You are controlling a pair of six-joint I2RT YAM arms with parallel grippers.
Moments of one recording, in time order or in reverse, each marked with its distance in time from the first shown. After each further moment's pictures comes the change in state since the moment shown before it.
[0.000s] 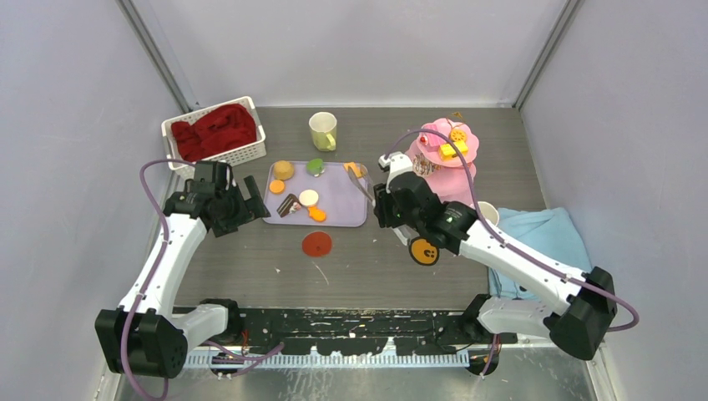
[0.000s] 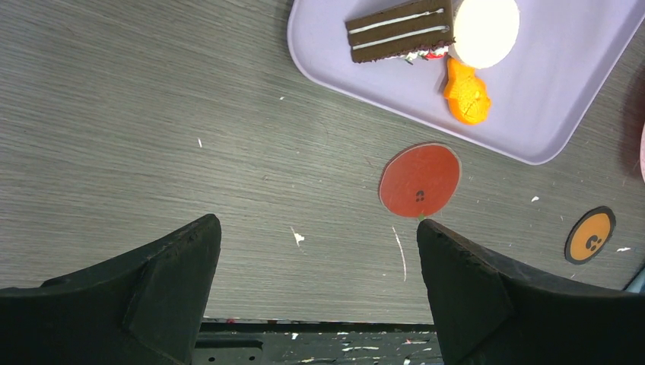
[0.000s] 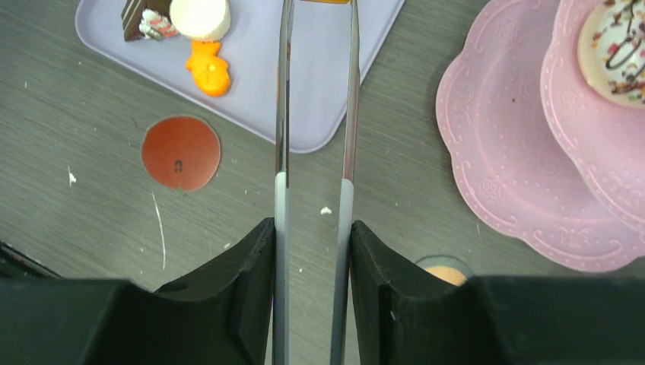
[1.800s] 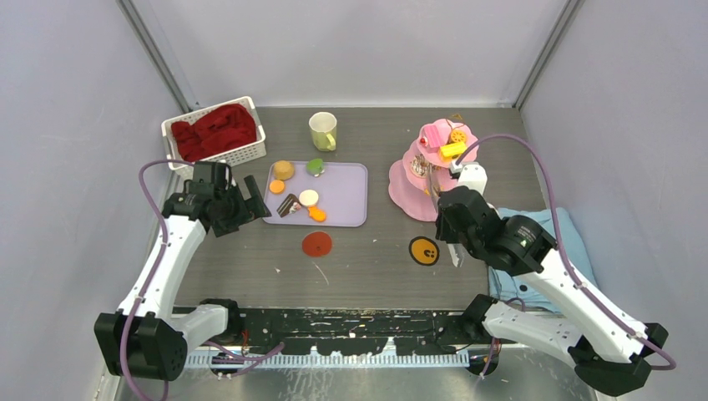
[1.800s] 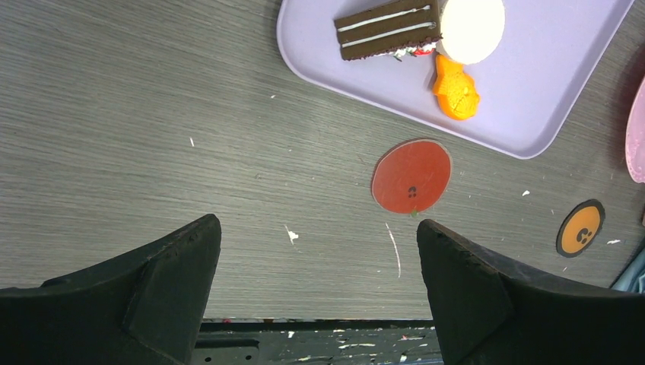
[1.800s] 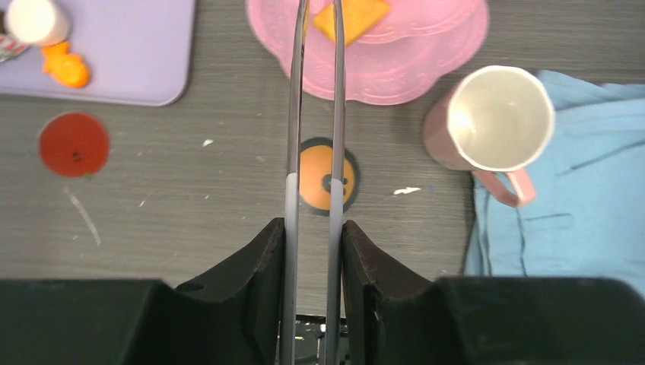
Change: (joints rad) left arm 0.000 -0.018 0.001 0.000 0.019 0.000; right arm -0.014 -0.295 0.168 -0.684 0.306 0.279
